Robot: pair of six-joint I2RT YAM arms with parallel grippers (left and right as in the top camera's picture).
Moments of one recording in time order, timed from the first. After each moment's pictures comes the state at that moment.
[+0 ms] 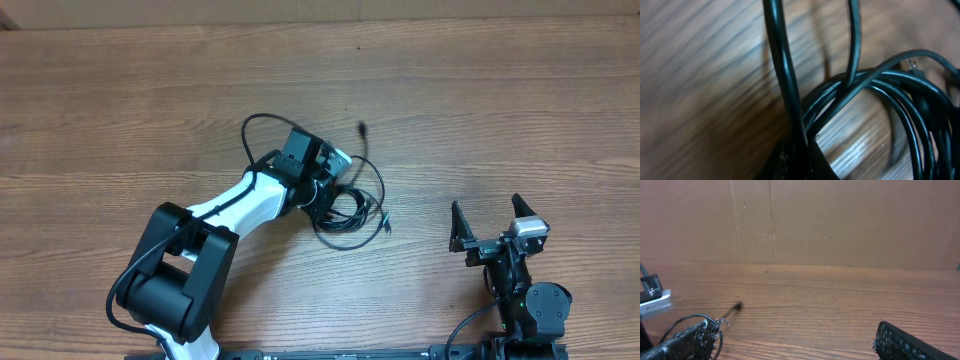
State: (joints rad) left arm -0.48 1.86 1.02 -0.35 0.25 0.10; right arm -0.03 0.01 0.02 -0.02 -0.16 0.01
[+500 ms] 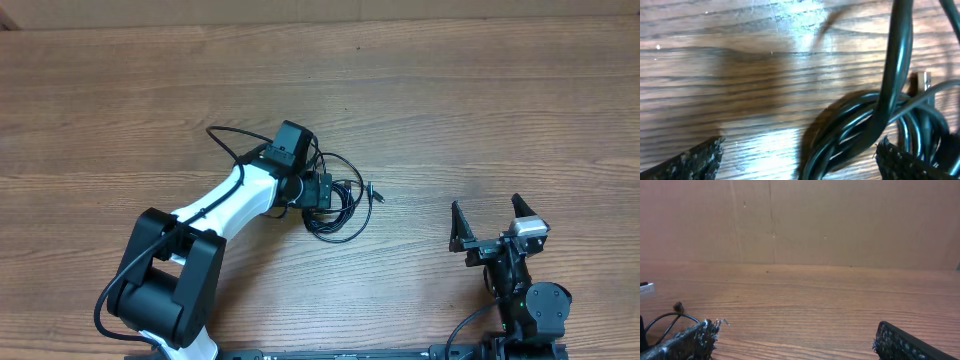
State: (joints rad) left arm -0.43 1.83 1.07 -0.53 0.11 -0.39; right arm -0.03 0.01 0.02 -0.02 -0.16 0.01
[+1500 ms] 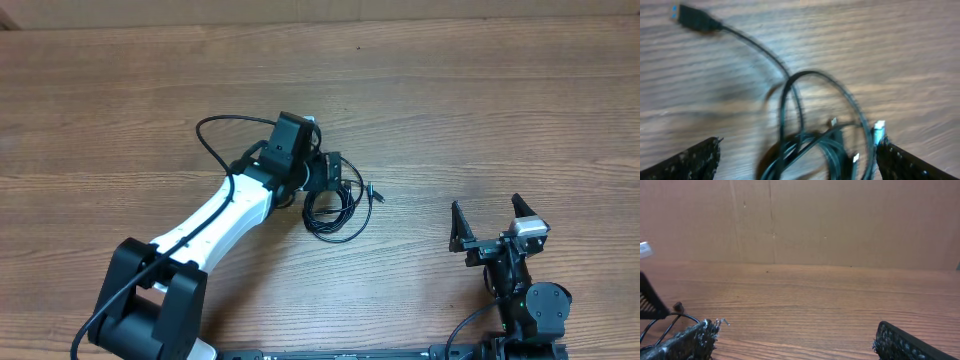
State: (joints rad) left arm -0.47 1.70 1.04 -0.33 0.11 -0.47; right arm -0.03 0.01 0.02 -0.02 -0.16 0.01
